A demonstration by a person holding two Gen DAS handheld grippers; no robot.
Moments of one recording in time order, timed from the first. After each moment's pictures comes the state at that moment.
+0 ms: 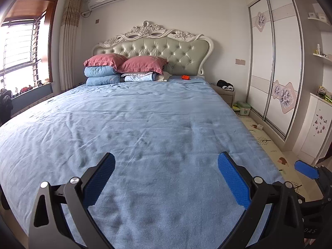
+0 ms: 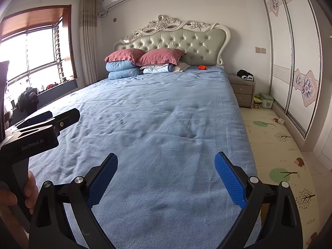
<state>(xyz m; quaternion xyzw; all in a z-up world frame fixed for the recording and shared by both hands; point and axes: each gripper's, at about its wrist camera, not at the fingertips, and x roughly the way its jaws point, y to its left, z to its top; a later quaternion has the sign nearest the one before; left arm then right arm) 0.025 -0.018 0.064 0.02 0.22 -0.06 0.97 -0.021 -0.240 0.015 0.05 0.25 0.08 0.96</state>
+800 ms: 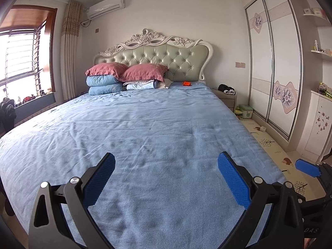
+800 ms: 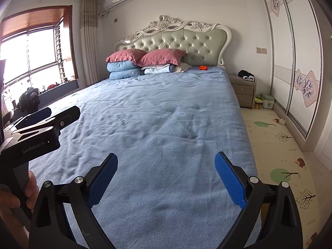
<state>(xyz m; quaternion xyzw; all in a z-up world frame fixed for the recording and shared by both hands) 0.015 -0.027 0.069 0.04 0.19 -0.05 0.98 -0.022 -0.241 0.021 0.05 0.25 0.08 0.96</state>
